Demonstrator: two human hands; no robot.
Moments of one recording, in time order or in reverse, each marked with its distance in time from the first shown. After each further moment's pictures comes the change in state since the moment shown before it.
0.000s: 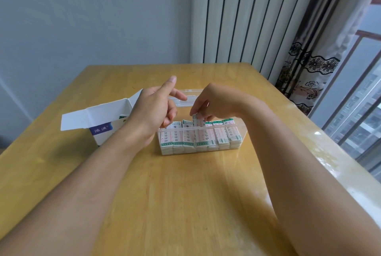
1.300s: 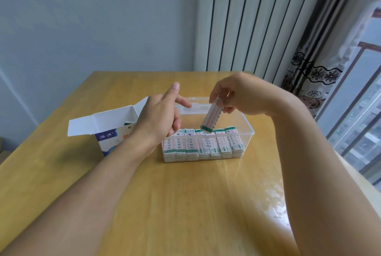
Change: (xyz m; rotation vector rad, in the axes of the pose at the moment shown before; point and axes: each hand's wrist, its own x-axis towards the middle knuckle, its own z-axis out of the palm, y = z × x) left_hand -0.003 0.002 0.002 0.054 0.031 0.048; right_hand -0.036 -0.002 -0.044 -0.026 0.174 -0.036
